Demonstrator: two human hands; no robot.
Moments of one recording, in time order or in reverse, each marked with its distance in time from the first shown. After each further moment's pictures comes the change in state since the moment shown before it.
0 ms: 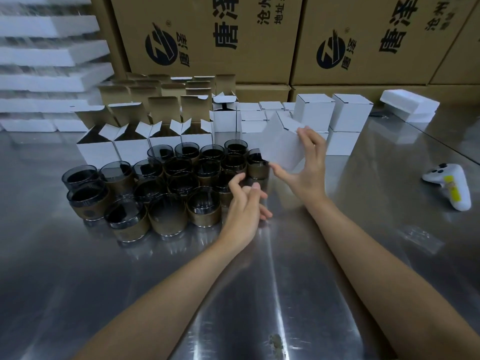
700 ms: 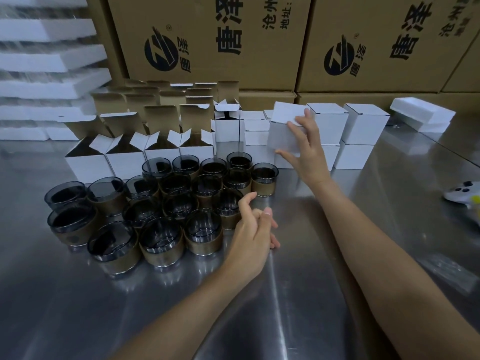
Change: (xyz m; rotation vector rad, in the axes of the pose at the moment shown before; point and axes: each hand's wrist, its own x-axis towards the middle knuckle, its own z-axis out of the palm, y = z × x) left_hand 0.007 -0.008 -0.001 0.083 -0.096 0.056; right_hand 0.059 0.072 0.041 -0.166 -0.095 -0.306
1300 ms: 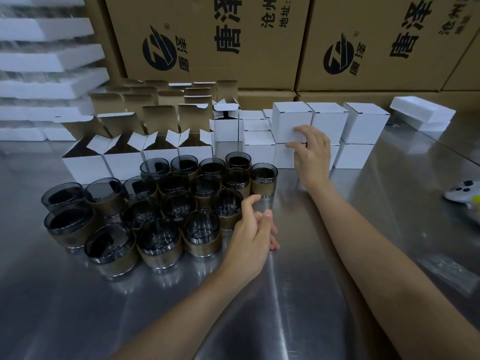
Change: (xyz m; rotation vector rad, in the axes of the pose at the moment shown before) left_hand 0.000 0.004 0.000 0.024 -0.003 -0.035; right_hand -0.012 -0.001 0.001 -0.346 -0.021 0.154
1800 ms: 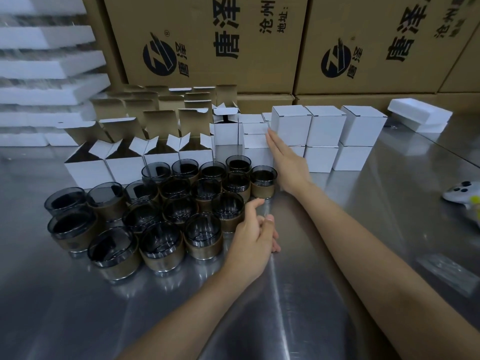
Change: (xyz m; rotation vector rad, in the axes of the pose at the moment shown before) left_hand 0.001 0.000 -0.001 0.045 -0.022 0.015; right_hand 0.006 -0.029 0.010 0.045 -0.632 0.051
